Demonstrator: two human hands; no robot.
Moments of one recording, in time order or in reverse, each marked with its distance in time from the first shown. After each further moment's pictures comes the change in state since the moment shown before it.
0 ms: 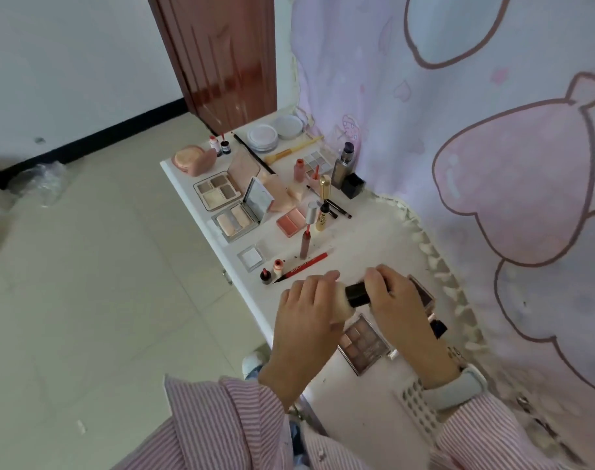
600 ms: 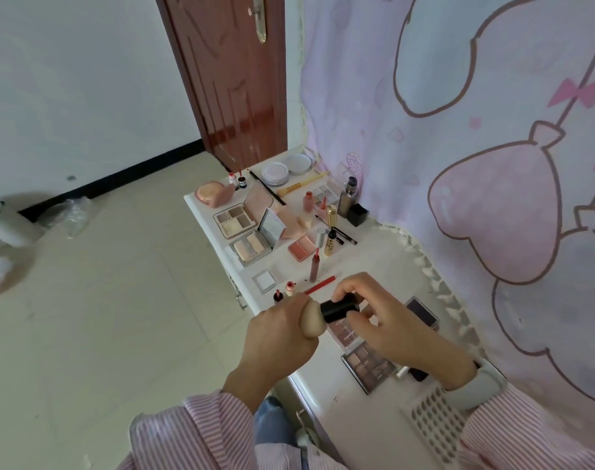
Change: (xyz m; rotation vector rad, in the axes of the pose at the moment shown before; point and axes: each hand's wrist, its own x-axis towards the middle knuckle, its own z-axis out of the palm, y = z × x) left_hand 0.001 -0.012 -0.070 0.029 -0.253 -0.218; right_hand -0.015 -0.034 -0.014 -0.064 -0.407 -0.412
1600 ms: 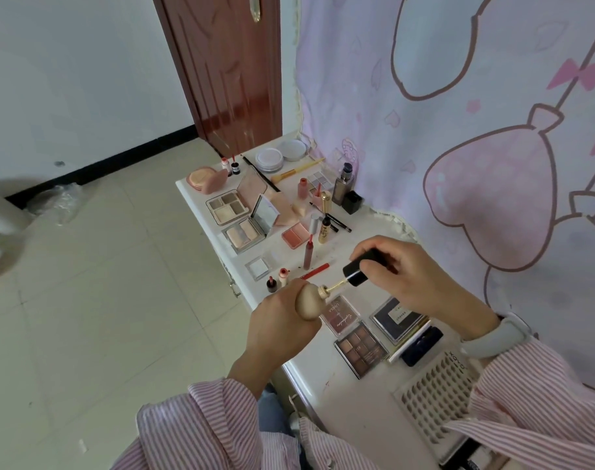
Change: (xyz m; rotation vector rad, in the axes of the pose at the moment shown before) left_hand 0.000 0.010 0.011 -0.235 0.008 -0.105; right_hand 0.010 -0.011 -0.042 0.032 0.054 0.083
